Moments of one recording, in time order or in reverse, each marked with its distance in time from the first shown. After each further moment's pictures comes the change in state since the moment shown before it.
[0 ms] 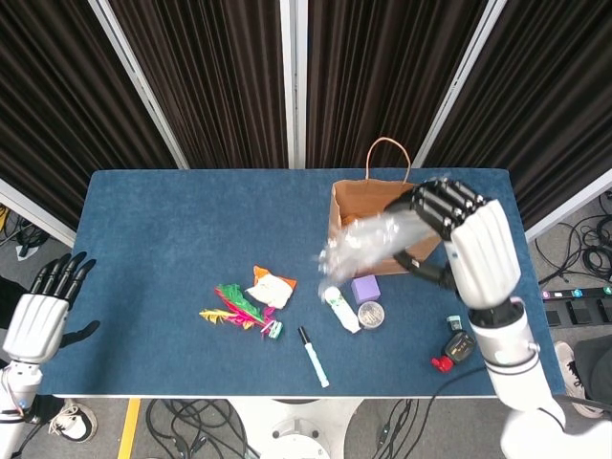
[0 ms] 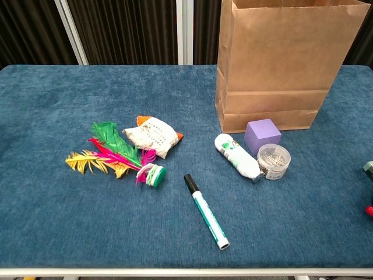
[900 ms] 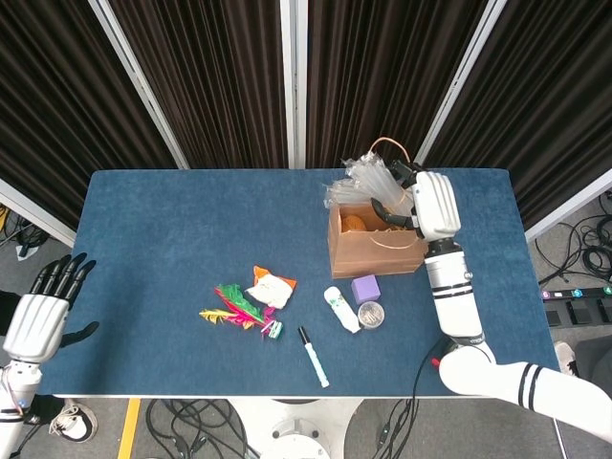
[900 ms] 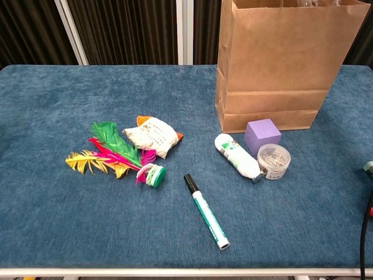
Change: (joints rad) left arm 0.001 0.006 0.005 0.004 -0.012 -0.018 0.002; right arm 0.155 -0.337 0.011 0.458 0.434 -0.222 0.158
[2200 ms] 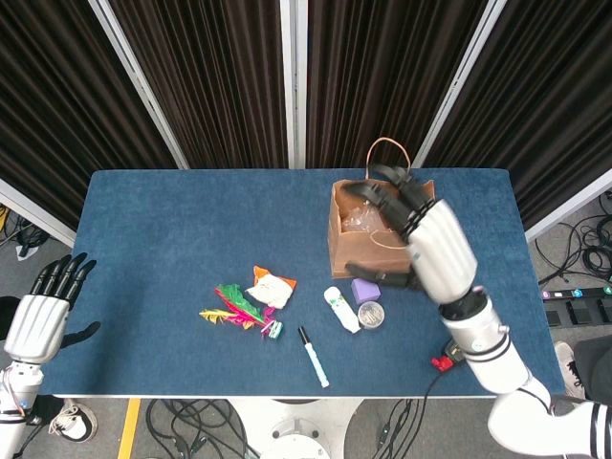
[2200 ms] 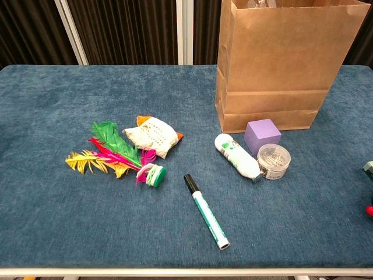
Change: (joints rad) left arm 0.003 0.000 -0.004 -0.026 -0.002 0.006 0.011; right arm -0.111 0.302 -0.051 -0.394 -0.543 0.094 0.097
